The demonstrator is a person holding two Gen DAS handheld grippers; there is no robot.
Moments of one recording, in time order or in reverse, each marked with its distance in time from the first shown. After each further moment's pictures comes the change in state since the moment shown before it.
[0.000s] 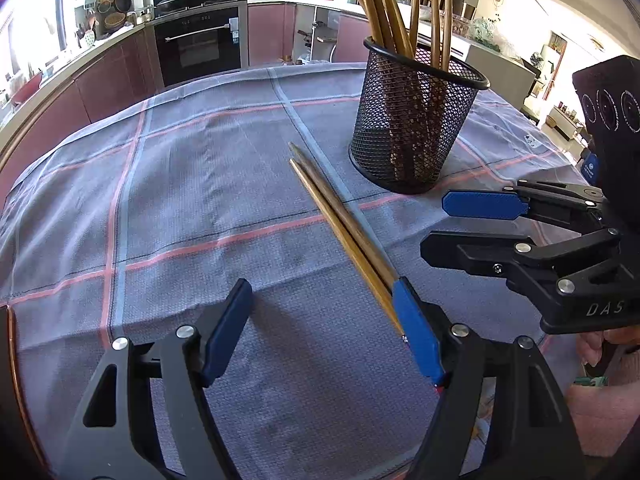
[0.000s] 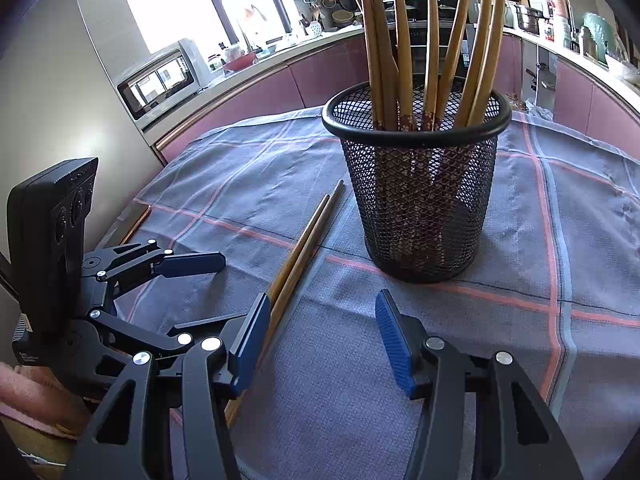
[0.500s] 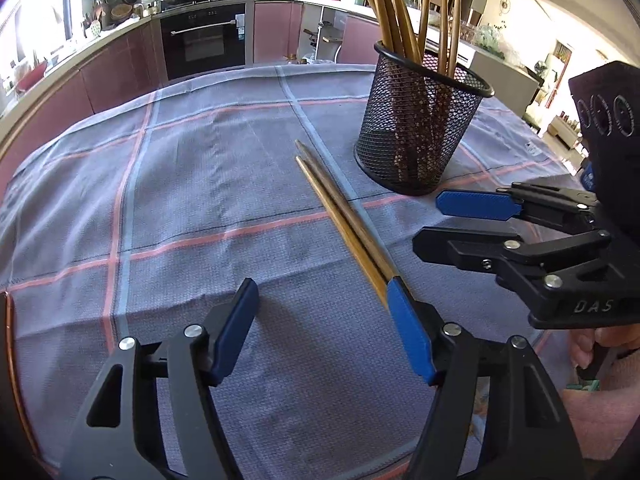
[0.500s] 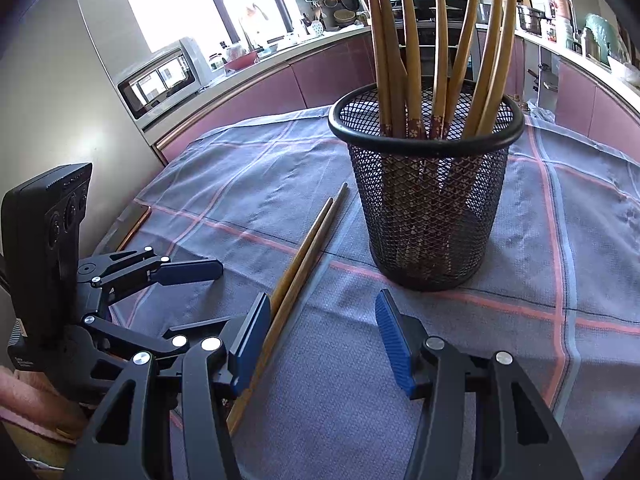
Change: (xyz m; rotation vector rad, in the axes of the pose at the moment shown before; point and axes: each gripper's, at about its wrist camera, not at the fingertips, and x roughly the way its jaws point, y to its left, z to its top) left arm -0.005 0.007 -0.003 -0.044 -0.002 -0.021; right arm 0.004 0.004 0.005 -0.002 0.002 0.002
